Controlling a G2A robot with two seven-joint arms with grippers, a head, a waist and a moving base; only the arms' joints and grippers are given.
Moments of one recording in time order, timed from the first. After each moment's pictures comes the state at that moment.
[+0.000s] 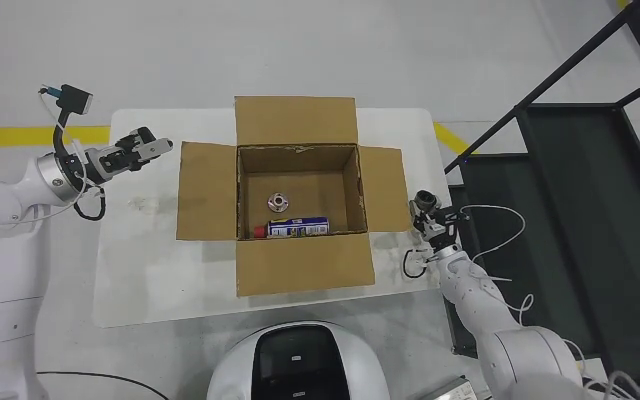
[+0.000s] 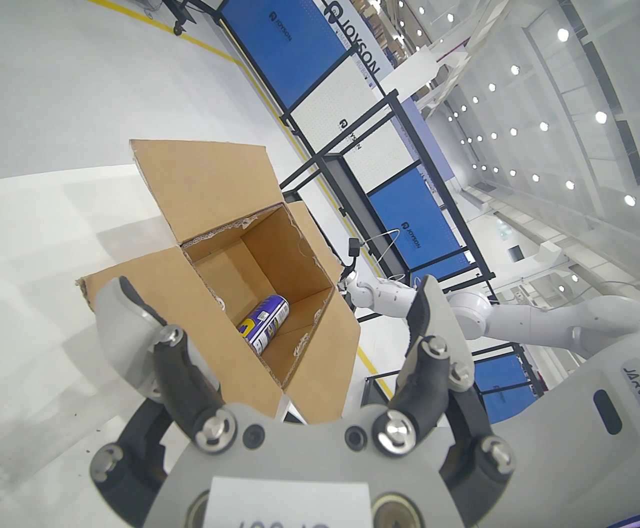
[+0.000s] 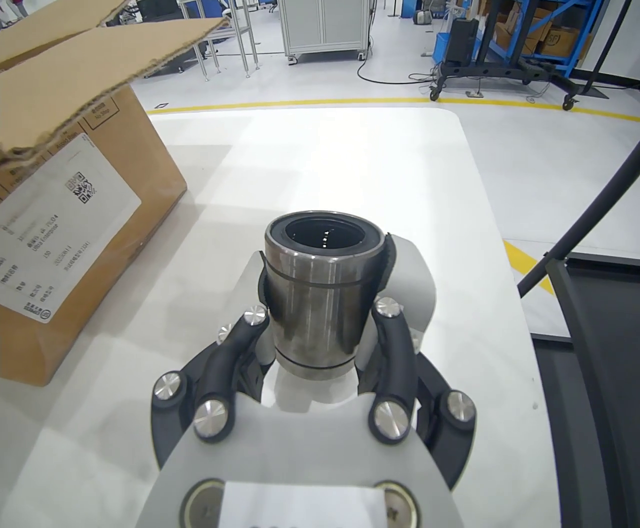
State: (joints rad) left arm 0.93 -0.99 -1.51 -1.38 -0.15 -0.49 -1.16; right arm -0.98 -1.28 1.47 -0.24 -1.52 -0.51 -0.93
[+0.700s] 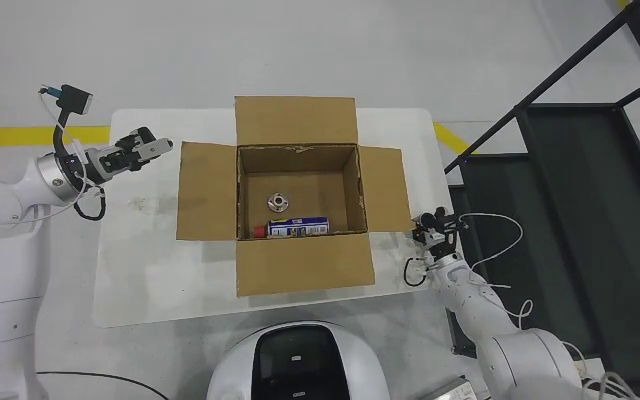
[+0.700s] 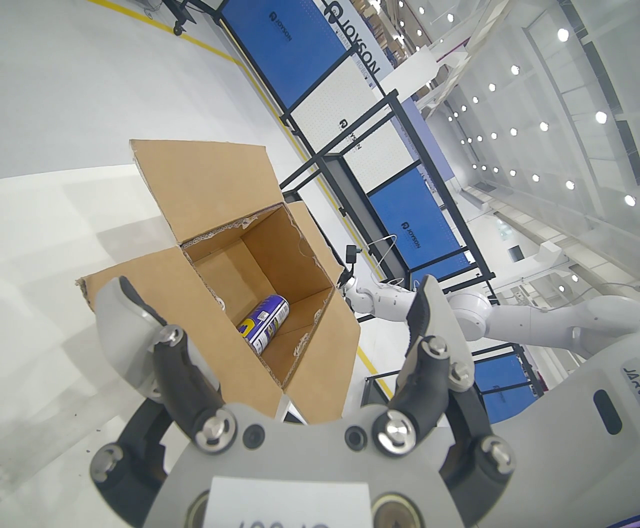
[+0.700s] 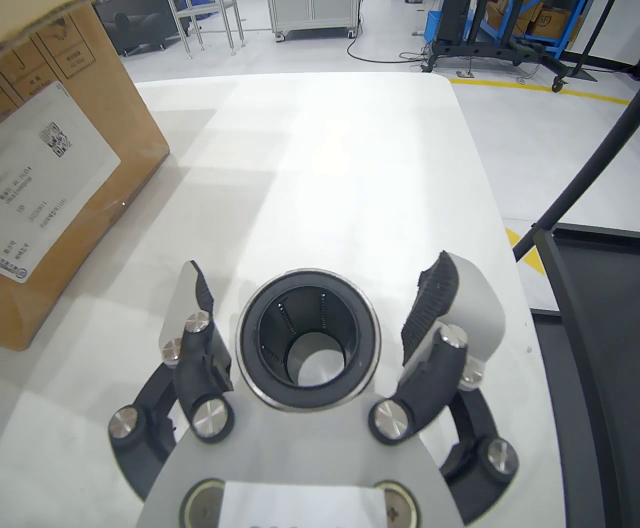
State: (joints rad) left arm 0.93 -0.99 -1.51 -1.38 -0.15 -0.49 -1.16; right arm -1.01 -1.28 1.44 -0.21 -1.47 -0.51 -0.97
